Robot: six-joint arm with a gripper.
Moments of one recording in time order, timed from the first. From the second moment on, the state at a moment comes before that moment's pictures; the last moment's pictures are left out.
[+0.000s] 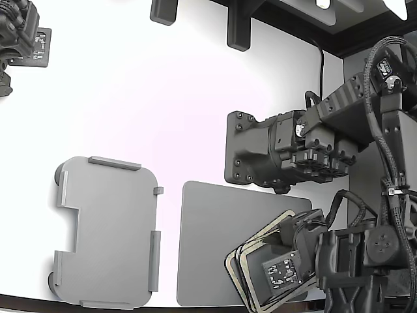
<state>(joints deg) 82.3 111.5 116.9 84.8 4.6 61.3</state>
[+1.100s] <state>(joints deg) 82.6 109.3 121.9 81.7 3.4 61.3</state>
